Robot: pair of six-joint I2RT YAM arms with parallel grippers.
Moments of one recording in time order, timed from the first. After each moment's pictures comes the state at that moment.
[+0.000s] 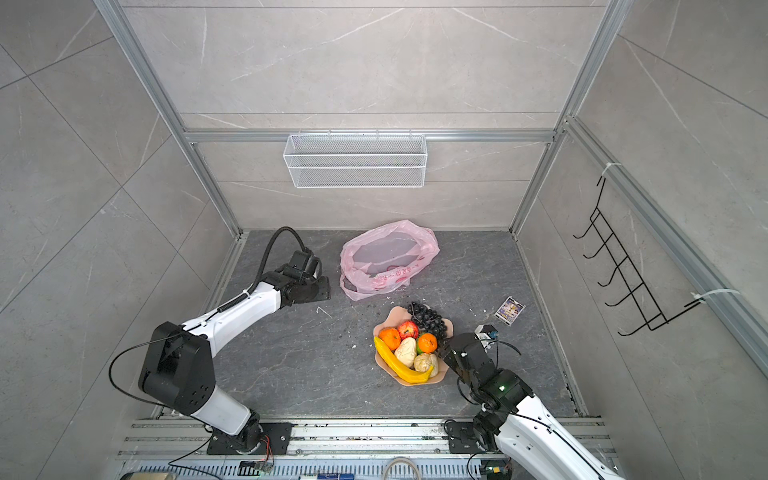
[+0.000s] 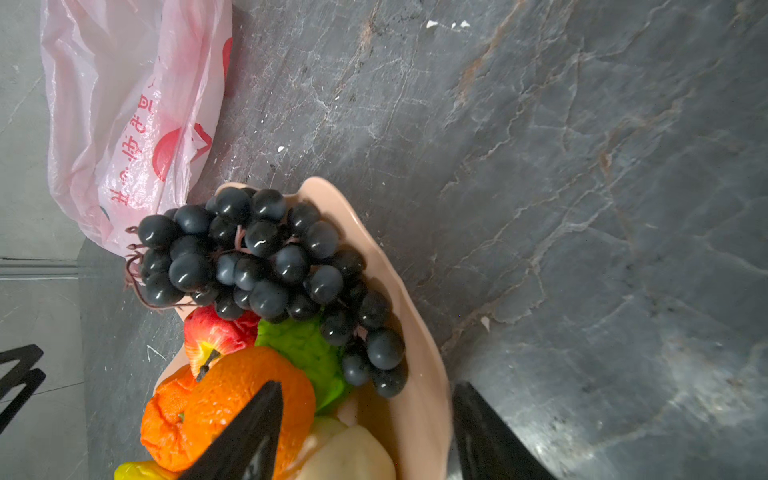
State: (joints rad) left arm -0.45 1.56 1.14 -0.55 -0.10 -0.48; right arm 0.58 0.59 0.39 -0.62 0.28 1.18
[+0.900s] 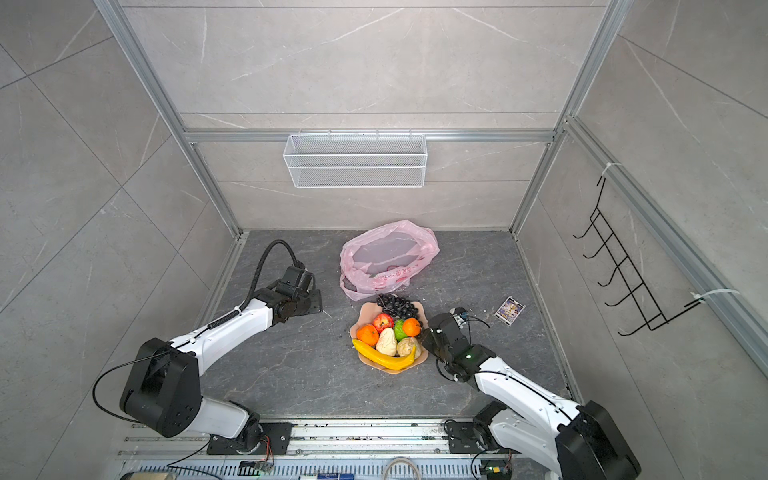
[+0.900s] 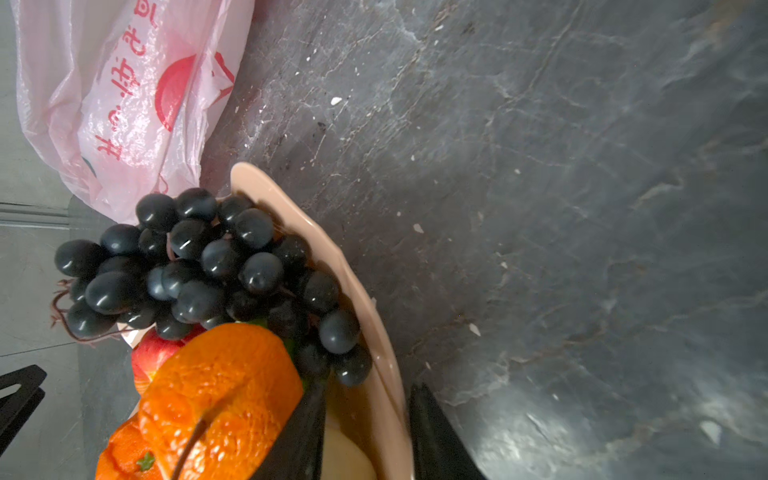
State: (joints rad) left arm -0.45 1.46 0.96 -0.49 -0.18 -0.48; right arm 0.59 1.06 0.45 -0.21 0.16 1.10
